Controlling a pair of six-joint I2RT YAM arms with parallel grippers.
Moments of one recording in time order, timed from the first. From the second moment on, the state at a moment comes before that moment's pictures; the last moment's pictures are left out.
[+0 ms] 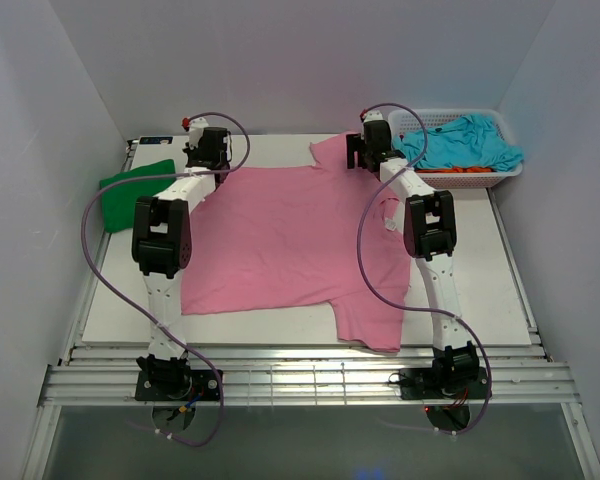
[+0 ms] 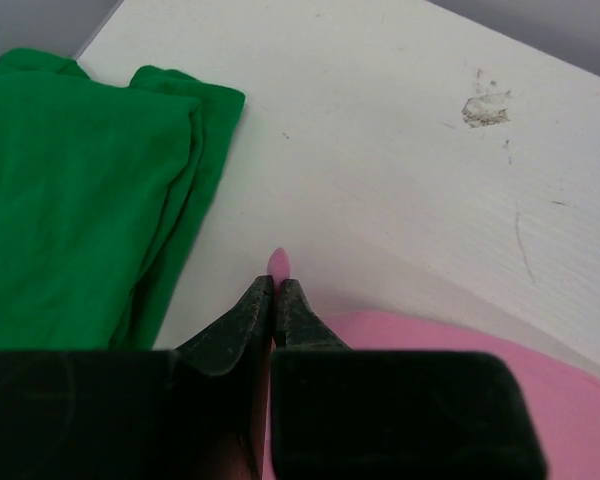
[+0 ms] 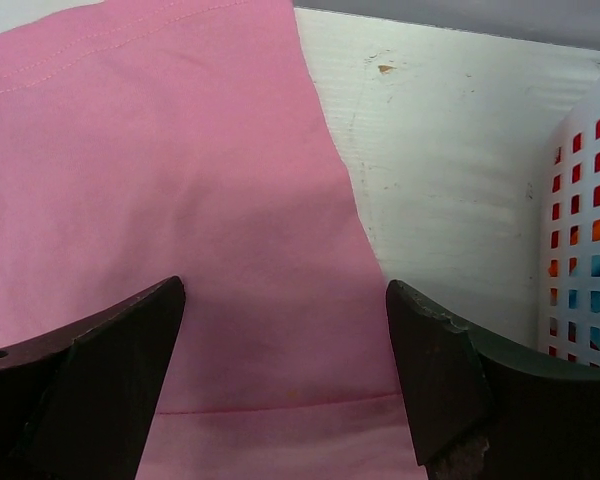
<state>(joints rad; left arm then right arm) -0.17 2.23 1.75 -0.10 -0.72 -0.28 0.26 2.64 2.28 -0.22 0.16 0.02</state>
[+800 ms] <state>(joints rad) -0.16 2.12 1.62 -0.13 -0.69 -0.34 0.26 2.42 1.97 -0.23 0.11 0.02</state>
